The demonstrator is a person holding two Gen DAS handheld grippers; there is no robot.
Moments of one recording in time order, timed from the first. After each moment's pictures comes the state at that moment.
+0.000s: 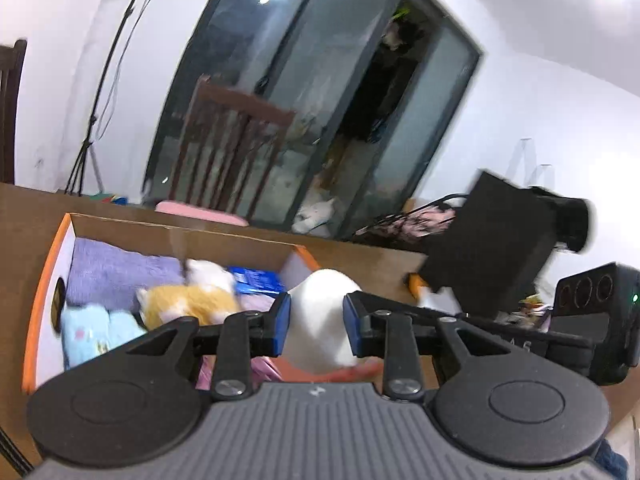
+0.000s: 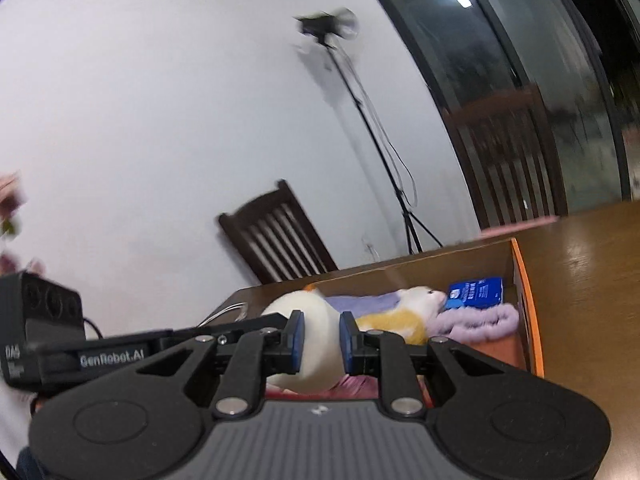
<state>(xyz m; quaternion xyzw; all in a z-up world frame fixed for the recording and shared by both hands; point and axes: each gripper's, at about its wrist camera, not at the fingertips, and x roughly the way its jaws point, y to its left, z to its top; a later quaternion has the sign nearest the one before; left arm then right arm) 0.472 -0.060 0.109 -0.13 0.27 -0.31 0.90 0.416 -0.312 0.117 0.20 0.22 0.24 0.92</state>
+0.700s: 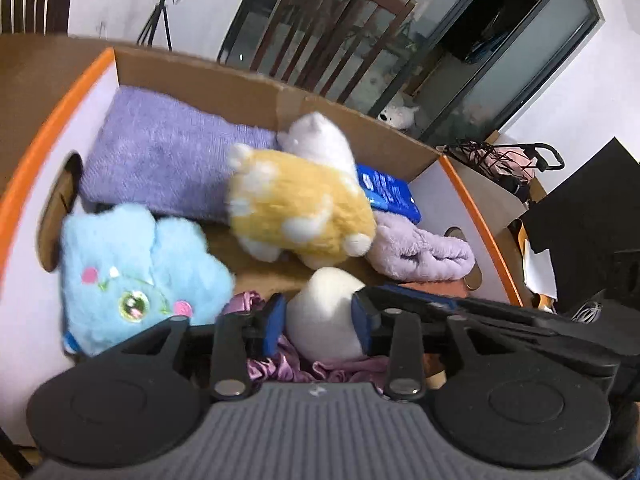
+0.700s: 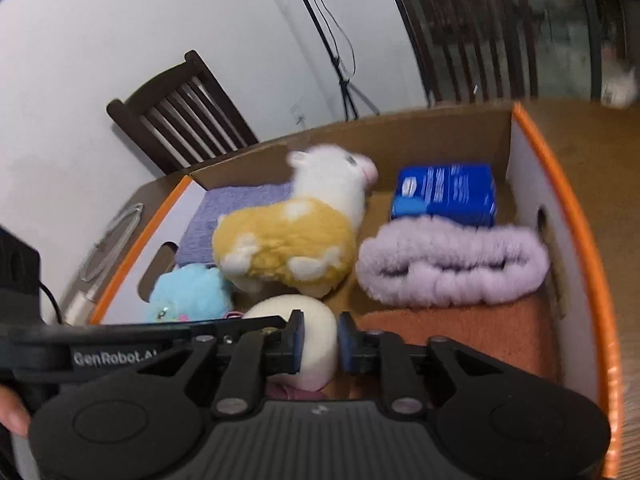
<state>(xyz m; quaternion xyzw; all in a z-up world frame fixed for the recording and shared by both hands) 0.569 -0.056 0.027 -0.15 0.45 -0.22 0.85 0.549 -0.266 0.042 0.13 0.41 0.18 0.88</state>
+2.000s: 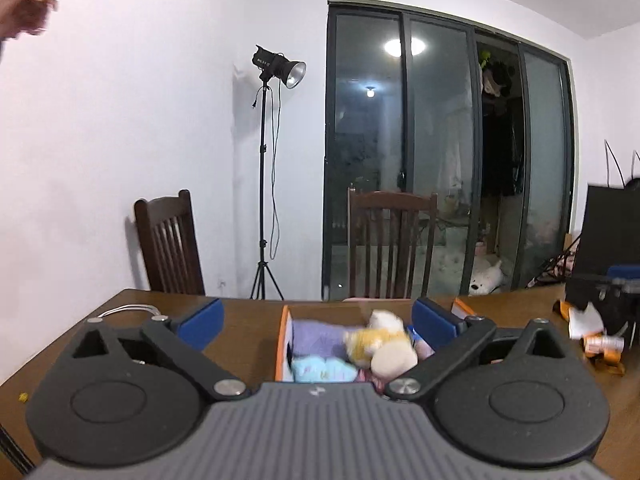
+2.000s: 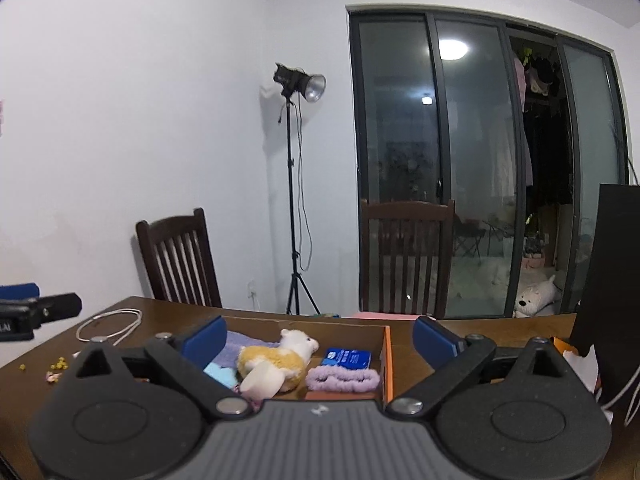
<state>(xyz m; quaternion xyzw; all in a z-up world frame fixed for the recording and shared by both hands) 0.287 -0.020 0.157 0.01 0.11 -0.05 0.99 0.300 -0.304 0.177 0.02 0.11 0.08 0.99</state>
